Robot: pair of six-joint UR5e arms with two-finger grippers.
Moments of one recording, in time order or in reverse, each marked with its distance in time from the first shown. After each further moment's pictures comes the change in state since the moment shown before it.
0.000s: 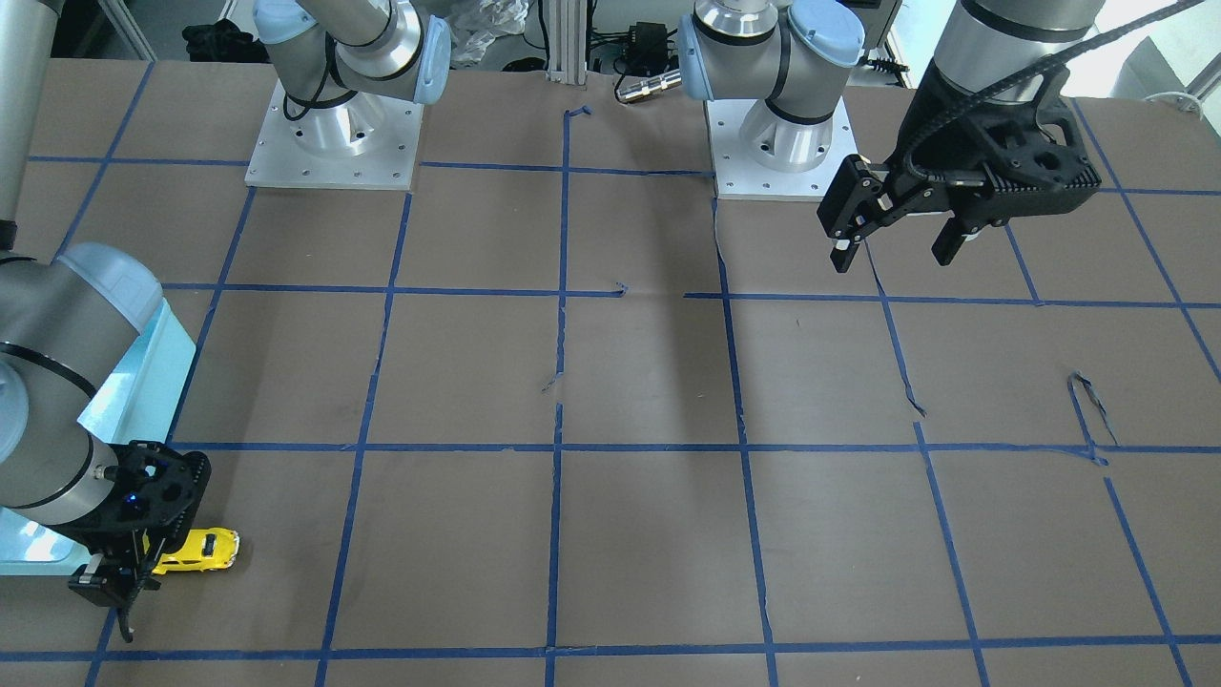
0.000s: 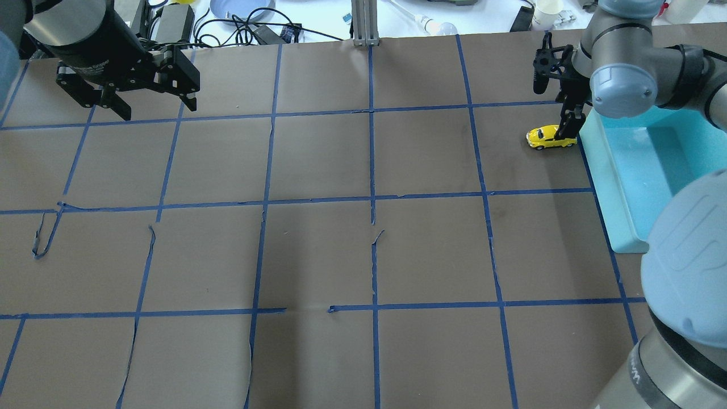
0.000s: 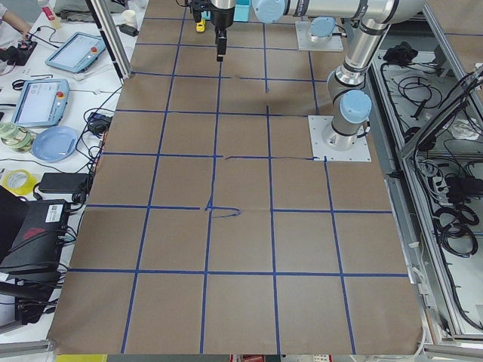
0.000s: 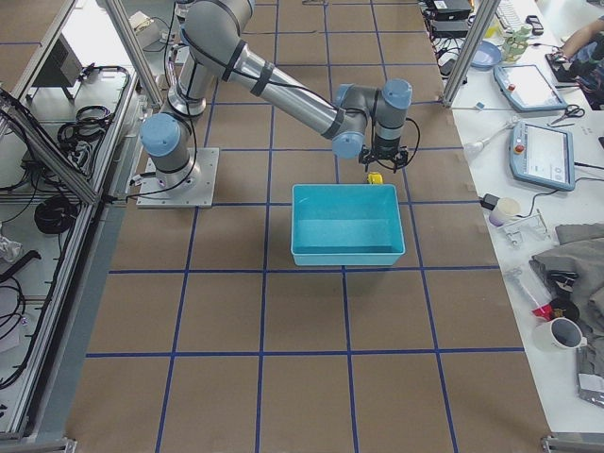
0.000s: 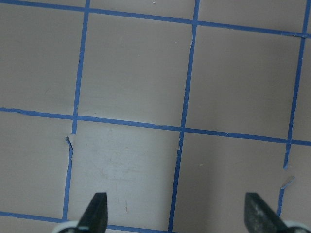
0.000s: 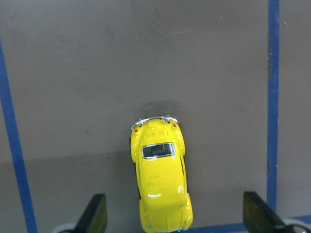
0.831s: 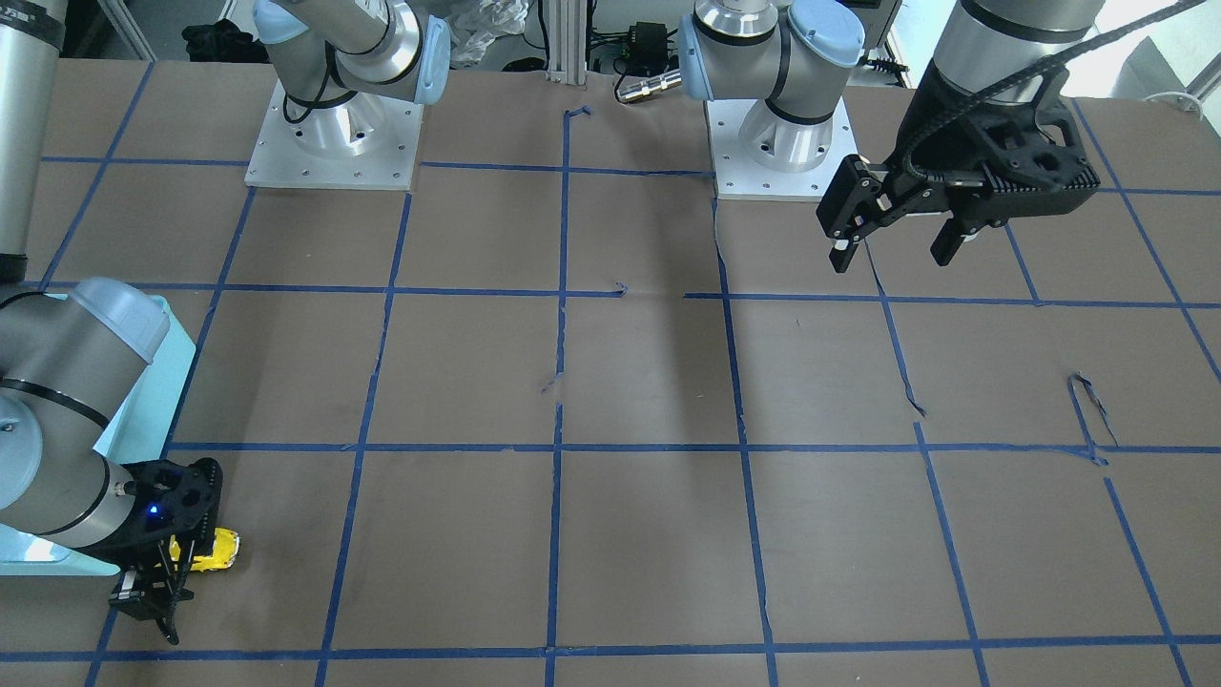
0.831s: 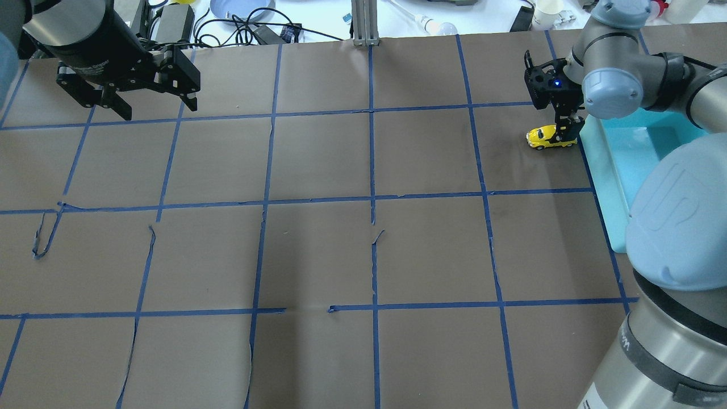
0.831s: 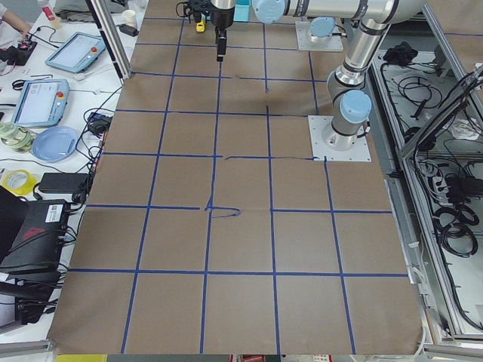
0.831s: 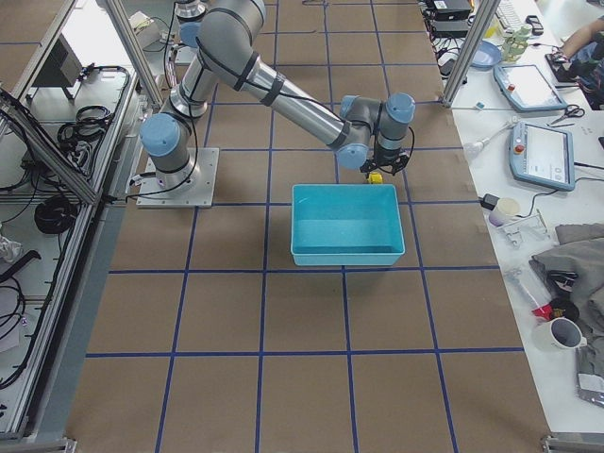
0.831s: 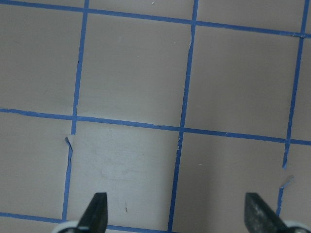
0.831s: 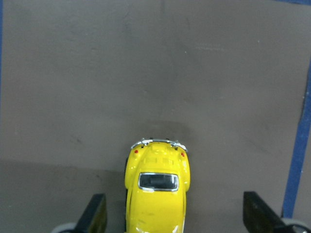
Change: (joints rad) left arm 0.000 0.000 -0.001 0.000 -0.003 0.001; right arm -0.002 0.056 -0.007 -0.004 0.036 -0.150
